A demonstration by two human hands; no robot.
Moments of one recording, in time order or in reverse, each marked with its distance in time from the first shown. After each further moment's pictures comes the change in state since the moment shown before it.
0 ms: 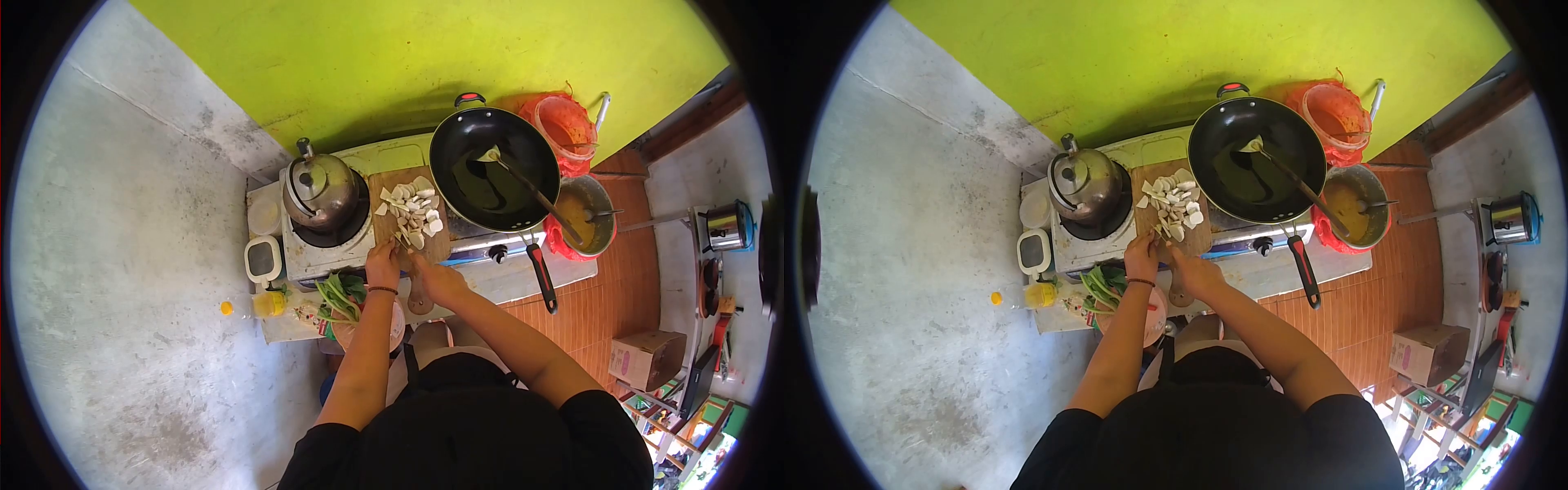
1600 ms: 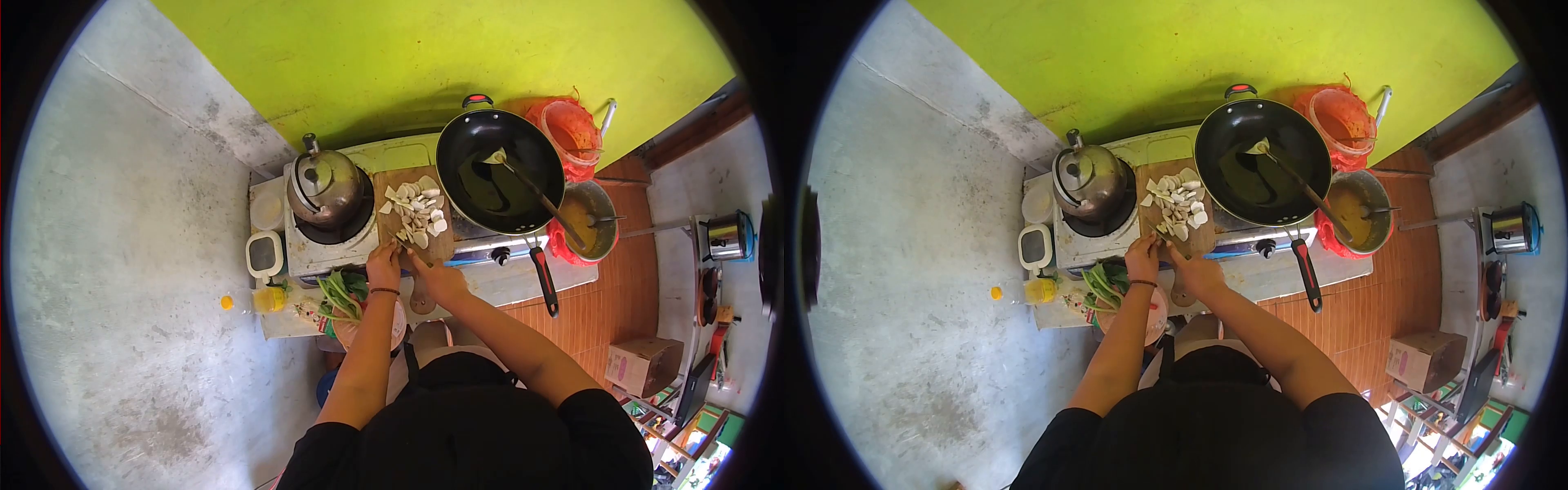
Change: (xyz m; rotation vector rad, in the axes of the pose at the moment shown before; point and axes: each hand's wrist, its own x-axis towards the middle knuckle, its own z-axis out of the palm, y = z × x) left_hand -0.008 -0.008 0.003 -0.084 0.078 -0.068; right_hand 0.003 -0.006 0.004 -0.180 0.005 0.005
